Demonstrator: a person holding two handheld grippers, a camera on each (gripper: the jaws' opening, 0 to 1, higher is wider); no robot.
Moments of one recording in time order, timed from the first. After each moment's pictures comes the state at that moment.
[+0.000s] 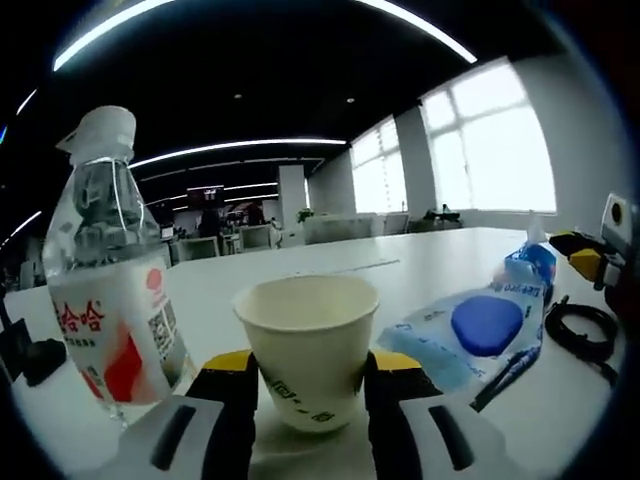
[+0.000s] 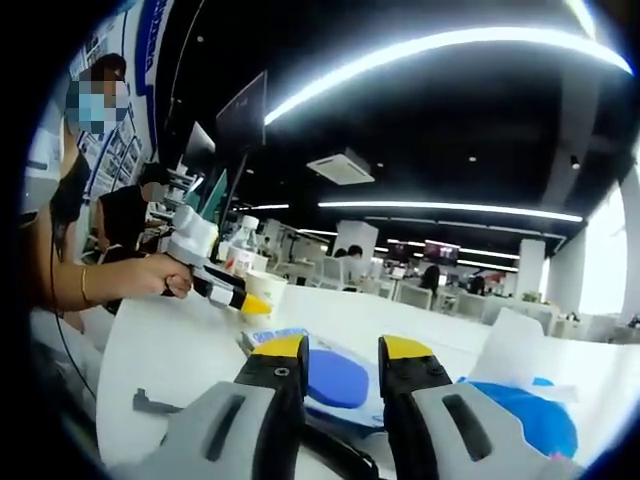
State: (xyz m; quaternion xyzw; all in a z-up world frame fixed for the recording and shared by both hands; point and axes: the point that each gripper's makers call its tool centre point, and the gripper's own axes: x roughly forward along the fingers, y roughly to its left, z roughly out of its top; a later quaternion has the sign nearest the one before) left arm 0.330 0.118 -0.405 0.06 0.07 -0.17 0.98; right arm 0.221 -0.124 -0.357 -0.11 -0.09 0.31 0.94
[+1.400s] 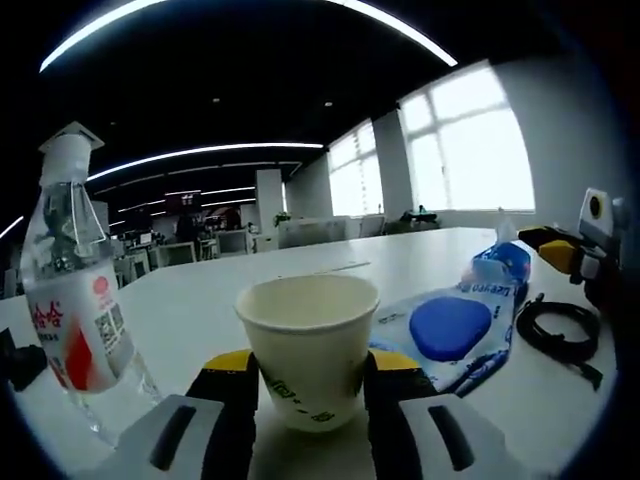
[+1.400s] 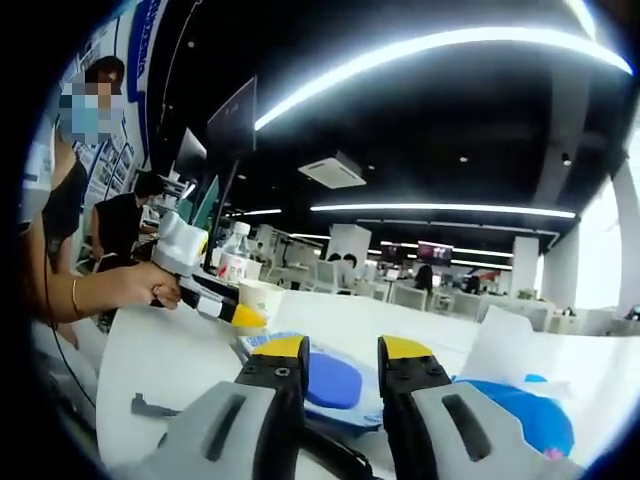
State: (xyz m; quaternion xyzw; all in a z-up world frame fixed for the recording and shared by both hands) left arm 0.316 0.083 -0.407 0.06 0.06 -0.22 0.97; right arm 0.223 -0.131 -0.356 -0.09 -0.10 0.29 0.95
